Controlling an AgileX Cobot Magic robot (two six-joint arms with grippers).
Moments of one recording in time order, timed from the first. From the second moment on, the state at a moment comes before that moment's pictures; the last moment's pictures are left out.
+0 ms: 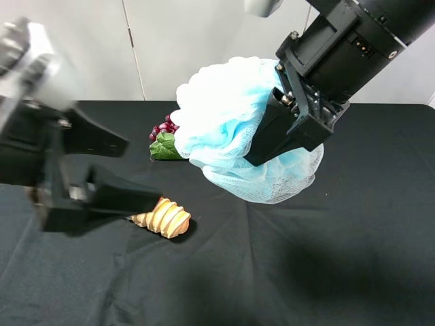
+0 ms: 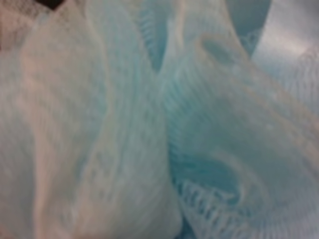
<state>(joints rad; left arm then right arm) -0.67 1.01 -0.60 -0.79 0.40 0.90 0.66 1.38 -1.22 0.47 1.10 -0.72</state>
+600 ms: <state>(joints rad) -0.76 1.31 -0.83 -0.87 0.36 1.05 0.66 1.38 -1.22 0.53 1.10 -0.81</state>
